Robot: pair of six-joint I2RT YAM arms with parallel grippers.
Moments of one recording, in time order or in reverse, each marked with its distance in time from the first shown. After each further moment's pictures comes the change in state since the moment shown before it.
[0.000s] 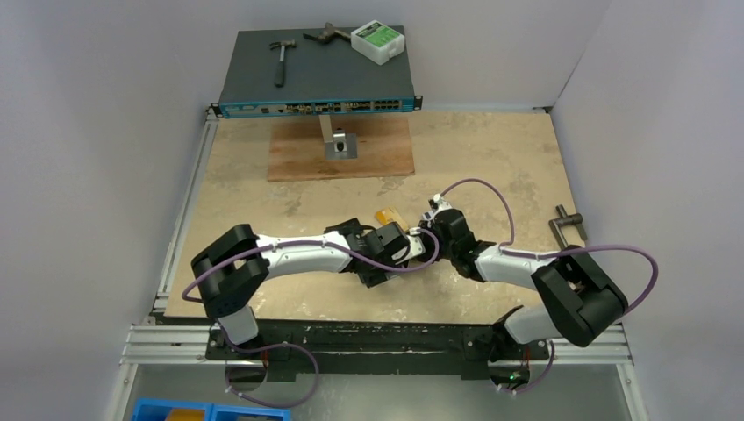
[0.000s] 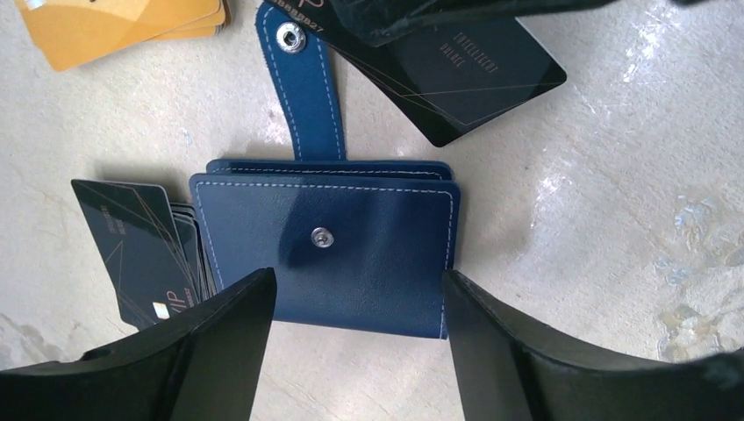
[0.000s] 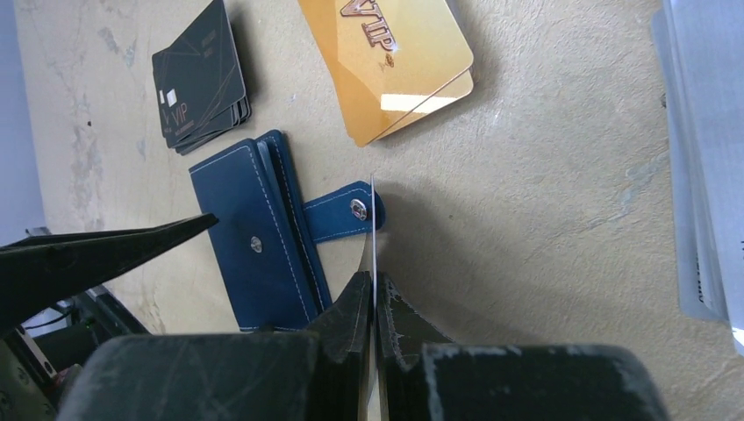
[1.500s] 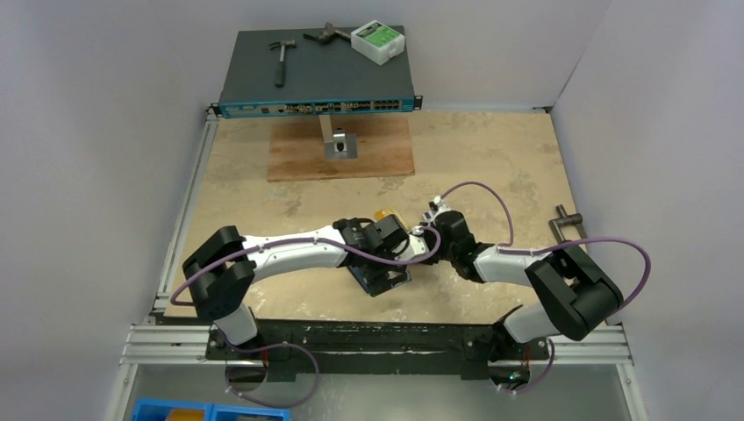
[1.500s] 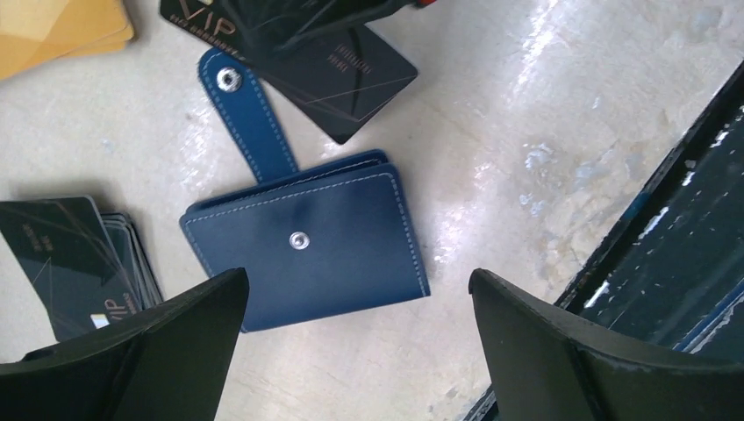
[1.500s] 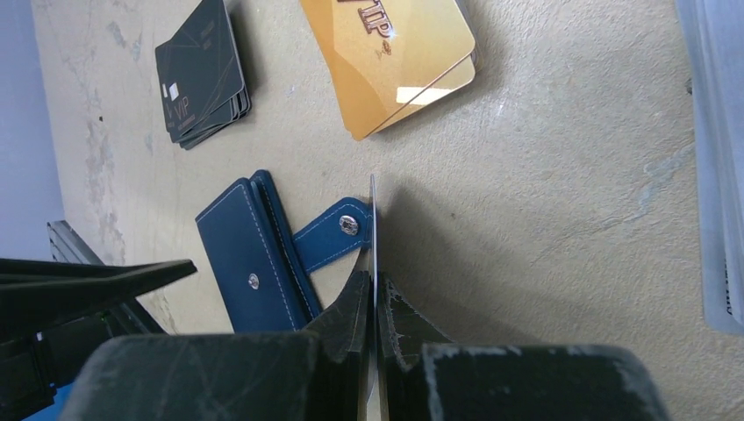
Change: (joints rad) left arm 0.031 -0.070 0.051 -0.126 0.218 -0.015; right arm -0.011 0.045 -0.032 0.089 -0.045 0.031
